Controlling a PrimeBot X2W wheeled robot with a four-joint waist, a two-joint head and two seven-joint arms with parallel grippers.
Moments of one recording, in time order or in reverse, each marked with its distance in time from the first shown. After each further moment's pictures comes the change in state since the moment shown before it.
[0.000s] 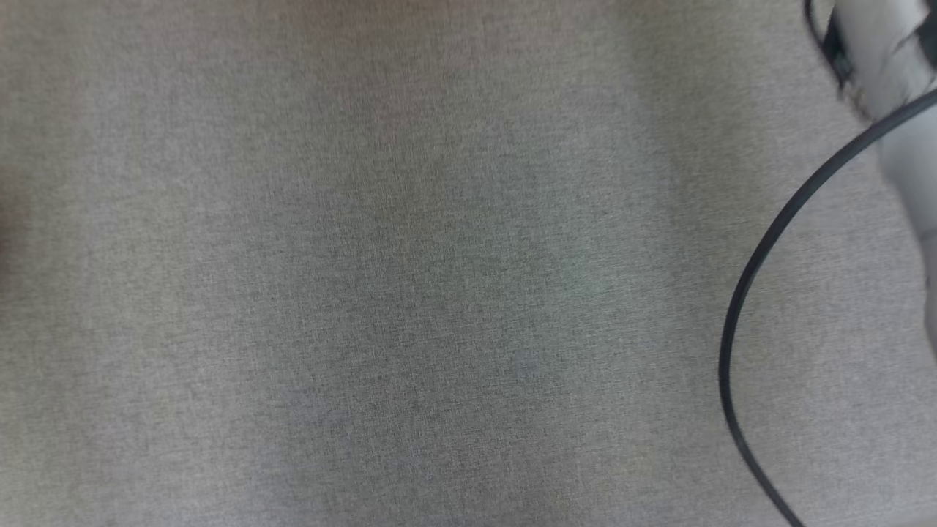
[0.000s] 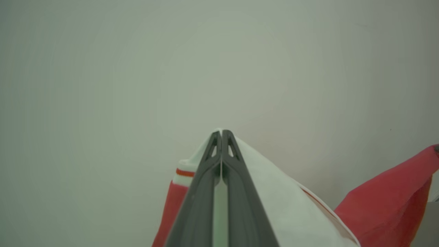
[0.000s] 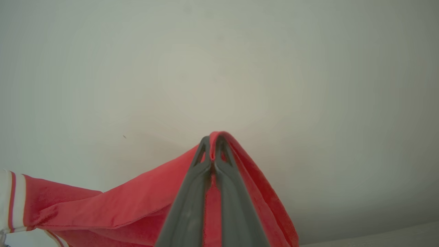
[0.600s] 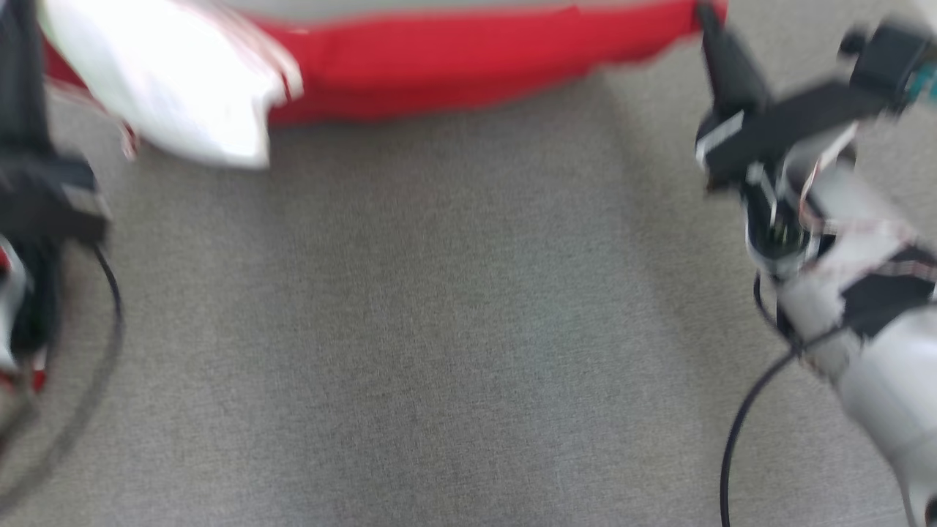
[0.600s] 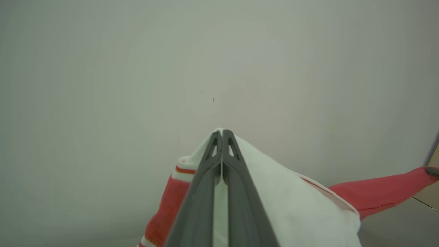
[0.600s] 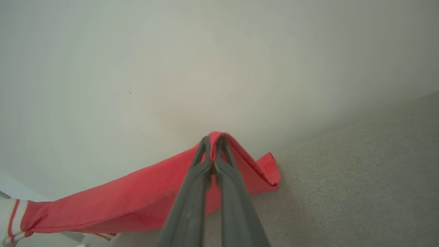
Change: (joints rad) left arm 0.817 0.183 0.119 -0.617 -0.189 0.258 -0.025; right arm 0.551 -0.155 0.162 -0.312 0.263 0.000 -0.056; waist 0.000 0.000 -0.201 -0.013
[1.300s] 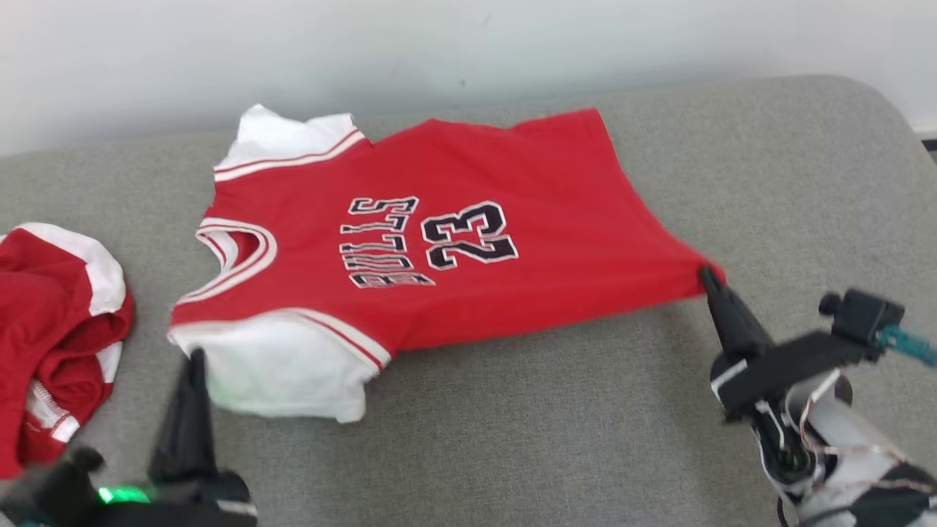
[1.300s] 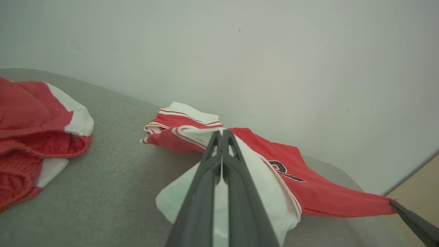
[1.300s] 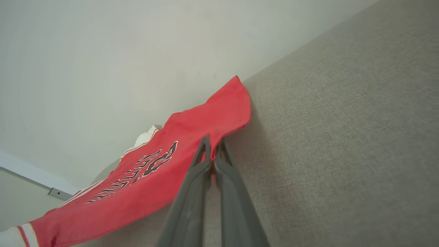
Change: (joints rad) left arm 0.818 -0.268 0.206 -0.340 0.024 0.122 -0.020; right arm 0.537 -0.110 -0.009 -0.200 0.021 0.000 -0.056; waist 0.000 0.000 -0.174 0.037
